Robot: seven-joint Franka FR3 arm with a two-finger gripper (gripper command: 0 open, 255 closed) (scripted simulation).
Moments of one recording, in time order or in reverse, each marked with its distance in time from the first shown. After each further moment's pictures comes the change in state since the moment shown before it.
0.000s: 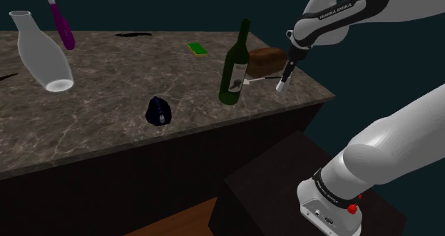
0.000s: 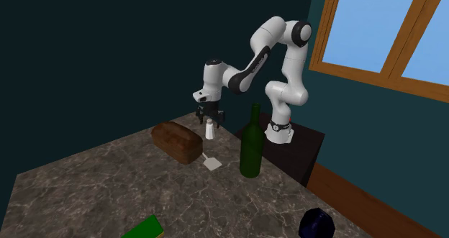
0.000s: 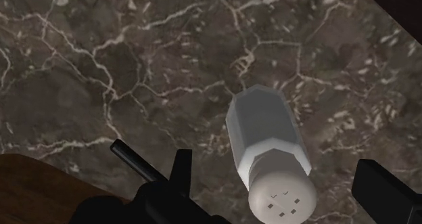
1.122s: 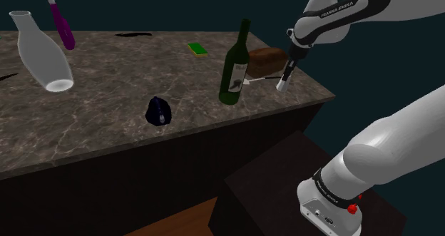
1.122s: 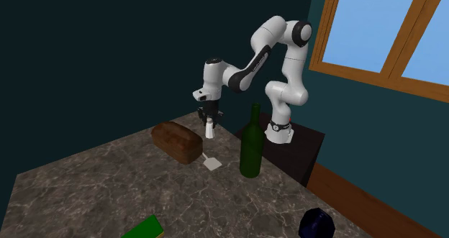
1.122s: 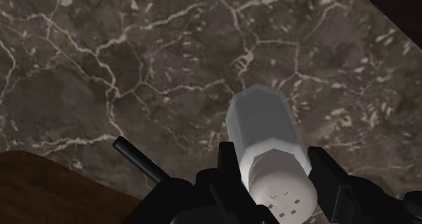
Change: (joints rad) arm 0.000 -0.010 0.002 0.007 -0.002 -0.016 0.002
